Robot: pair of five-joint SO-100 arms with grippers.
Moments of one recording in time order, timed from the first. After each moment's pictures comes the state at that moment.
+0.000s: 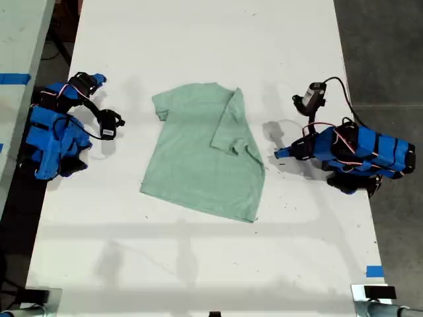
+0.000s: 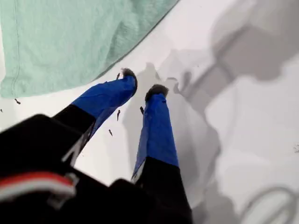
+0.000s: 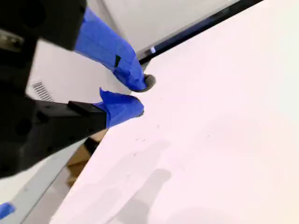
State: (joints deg) arm 0 -78.0 205.1 186.3 57.7 34.3; arm 1 18.0 199.8 174.8 75.7 -44.0
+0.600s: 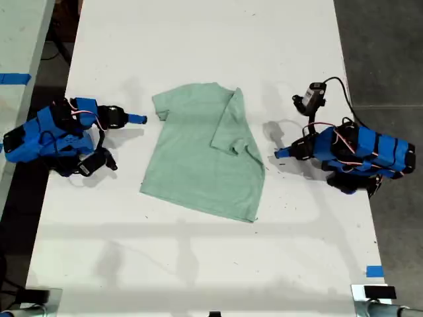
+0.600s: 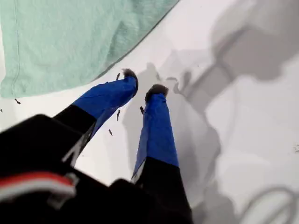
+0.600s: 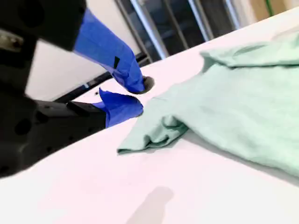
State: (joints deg) arm 0 -35.0 205.1 186.3 57.7 34.3; arm 1 18.0 199.8 174.8 75.7 -44.0
